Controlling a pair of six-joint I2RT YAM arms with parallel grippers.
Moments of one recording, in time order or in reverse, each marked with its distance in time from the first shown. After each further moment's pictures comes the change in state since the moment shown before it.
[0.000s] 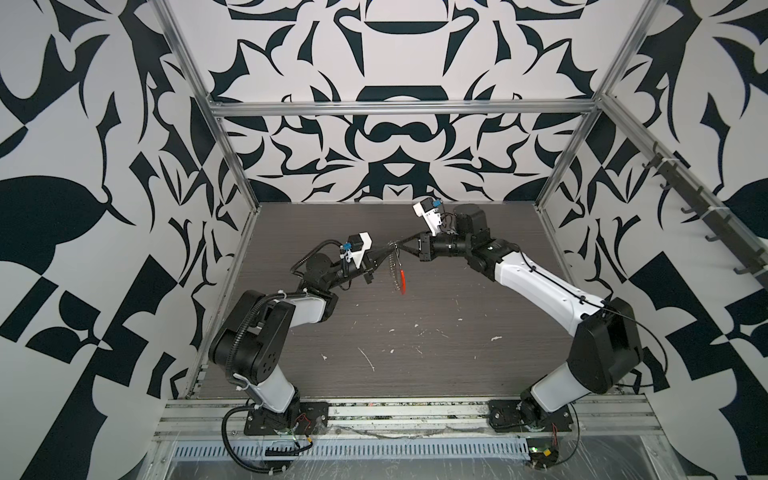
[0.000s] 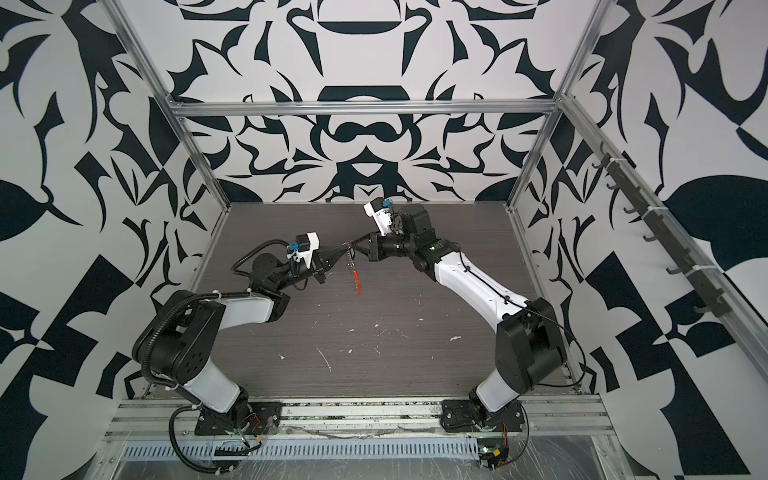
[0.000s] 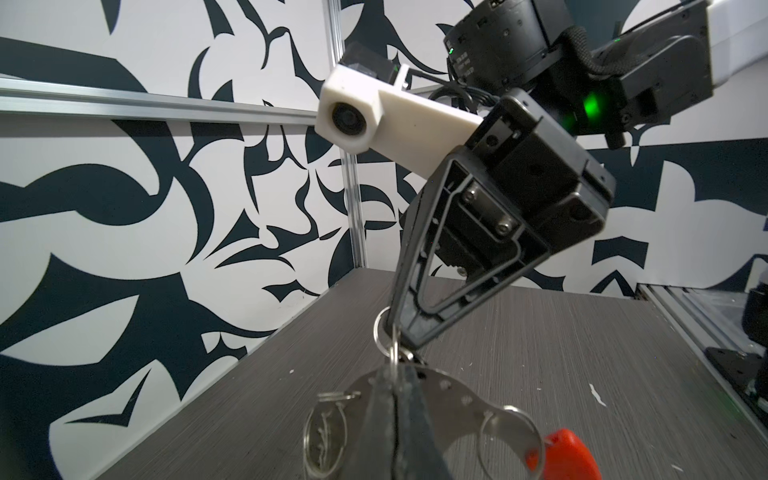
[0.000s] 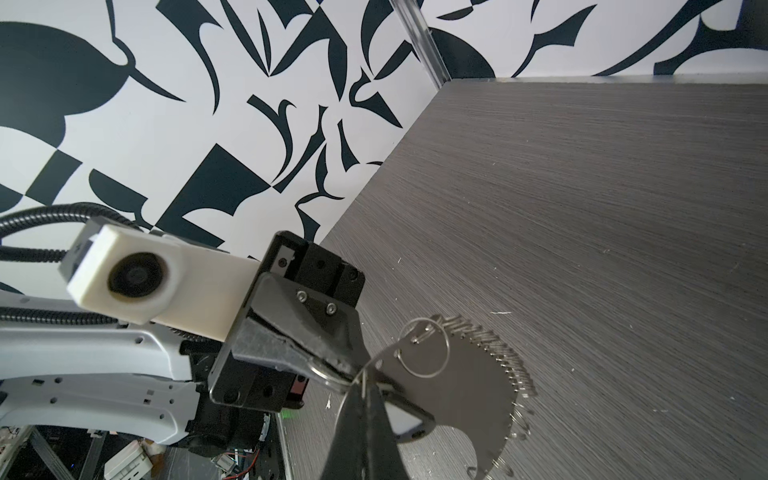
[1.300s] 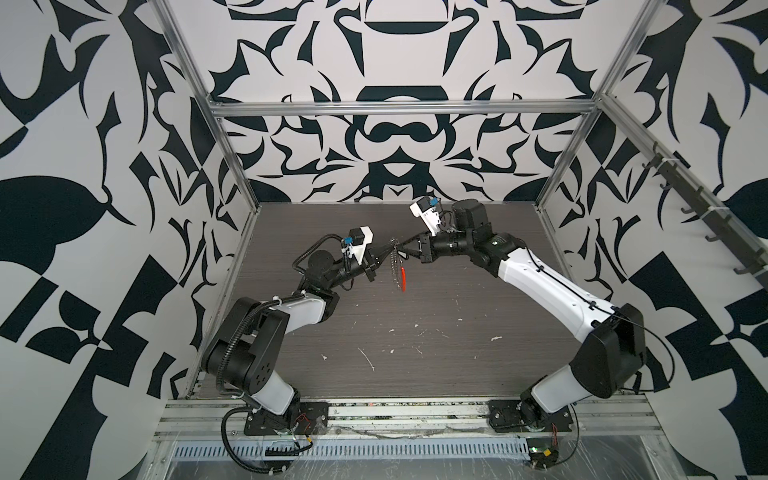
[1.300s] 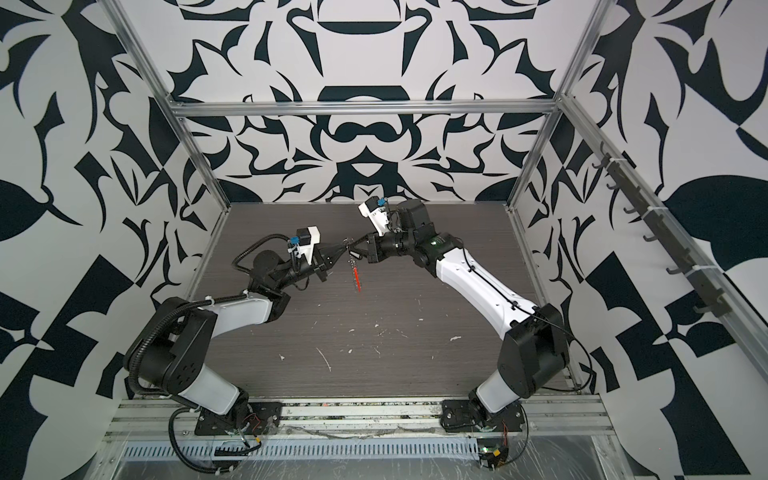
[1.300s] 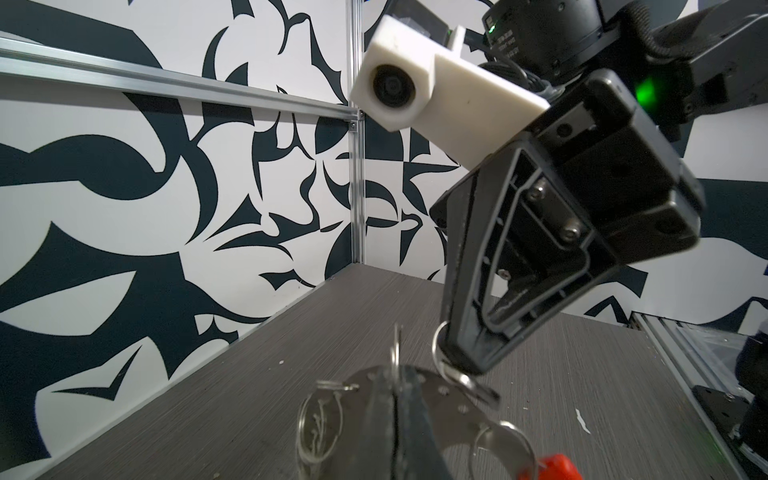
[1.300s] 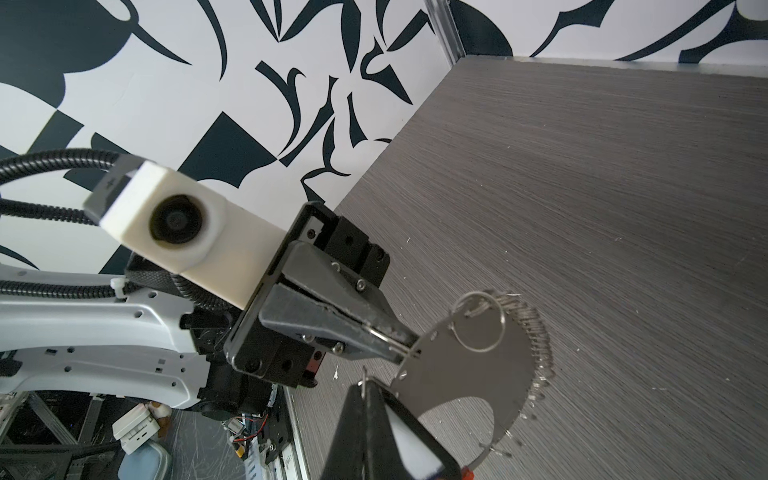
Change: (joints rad) left arm -0.015 -0.057 0.020 -0.118 -0.042 -0.053; right arm 0.018 -0.029 0.080 -0.192 0.003 -0.099
